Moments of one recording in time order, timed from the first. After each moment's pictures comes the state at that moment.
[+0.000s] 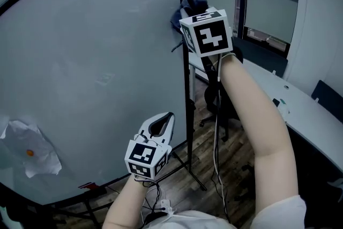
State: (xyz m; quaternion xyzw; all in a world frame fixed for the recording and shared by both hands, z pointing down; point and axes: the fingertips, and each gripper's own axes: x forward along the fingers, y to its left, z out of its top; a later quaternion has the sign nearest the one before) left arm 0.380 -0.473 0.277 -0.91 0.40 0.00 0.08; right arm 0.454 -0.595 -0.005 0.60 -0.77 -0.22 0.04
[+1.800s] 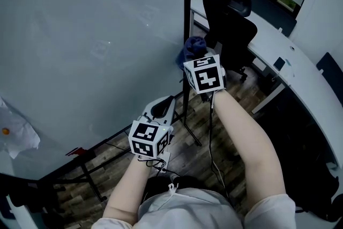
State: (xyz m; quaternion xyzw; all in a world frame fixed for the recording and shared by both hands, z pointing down) left arm 0.390 -0.472 0.462 -0.91 0.40 -0.06 -0.08; right arm 0.463 -0.612 0.393 0.57 -0.80 0.01 0.18
